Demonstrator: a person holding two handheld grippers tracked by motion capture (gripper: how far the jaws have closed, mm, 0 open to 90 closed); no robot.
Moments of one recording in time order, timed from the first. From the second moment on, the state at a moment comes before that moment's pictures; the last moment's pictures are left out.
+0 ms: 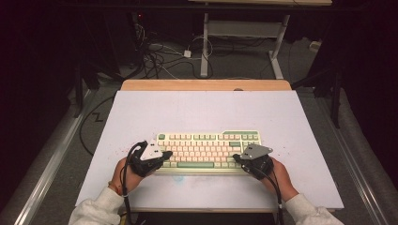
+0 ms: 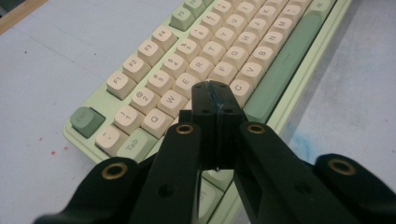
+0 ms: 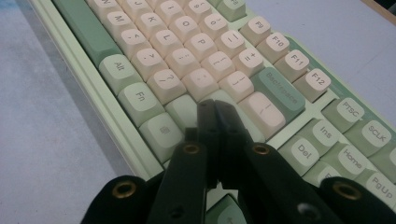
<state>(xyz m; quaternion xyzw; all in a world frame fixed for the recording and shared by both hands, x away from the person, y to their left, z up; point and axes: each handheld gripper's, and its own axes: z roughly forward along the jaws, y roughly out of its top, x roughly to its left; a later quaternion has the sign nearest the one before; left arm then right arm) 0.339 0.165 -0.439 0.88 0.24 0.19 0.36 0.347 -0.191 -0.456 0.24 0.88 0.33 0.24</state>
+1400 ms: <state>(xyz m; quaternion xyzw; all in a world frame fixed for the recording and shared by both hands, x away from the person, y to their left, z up) 0.351 0.138 -0.446 0.90 0.22 0.18 0.33 0.346 -0.193 -0.456 0.25 0.88 0.33 0.24</state>
